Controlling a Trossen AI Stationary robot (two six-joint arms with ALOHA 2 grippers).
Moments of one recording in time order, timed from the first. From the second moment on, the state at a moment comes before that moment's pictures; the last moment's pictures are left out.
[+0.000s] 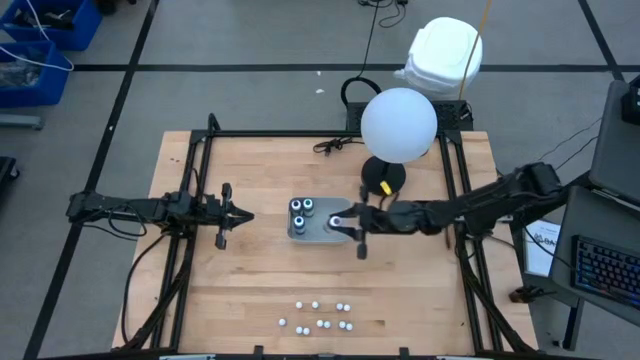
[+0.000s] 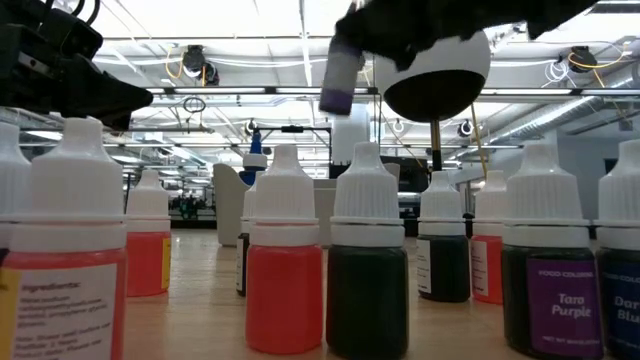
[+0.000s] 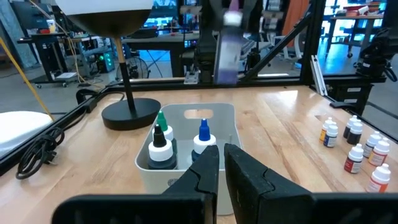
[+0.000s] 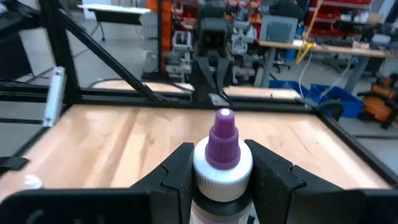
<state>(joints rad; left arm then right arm) -0.07 0.18 0.01 0.11 -0.05 0.03 0.18 1.44 0.74 0.54 0.25 -0.02</state>
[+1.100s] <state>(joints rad) -0.07 0.18 0.01 0.10 -0.05 0.05 0.07 1.84 0.90 0.61 0.18 0.08</state>
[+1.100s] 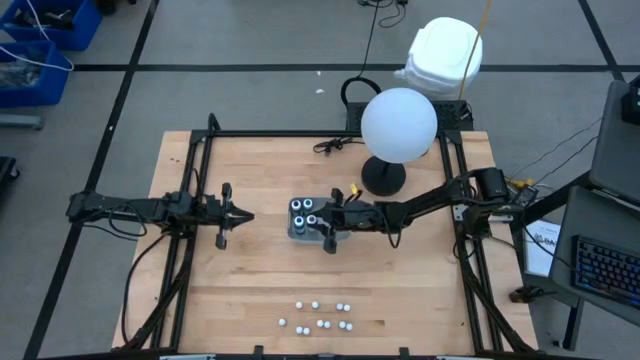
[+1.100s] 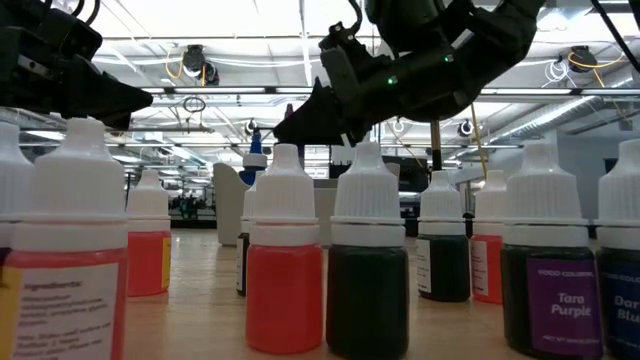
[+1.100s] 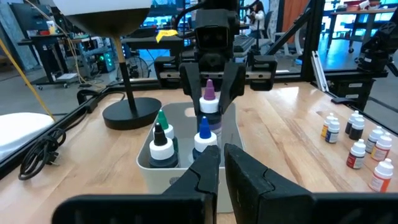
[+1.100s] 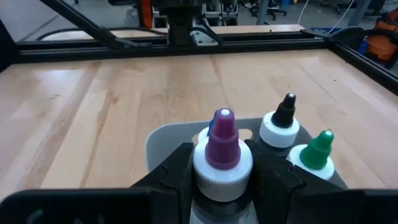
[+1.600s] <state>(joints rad) -0.07 0.18 0.01 0.11 -0.05 0.06 0.05 1.89 0.90 0.63 0.21 0.09</state>
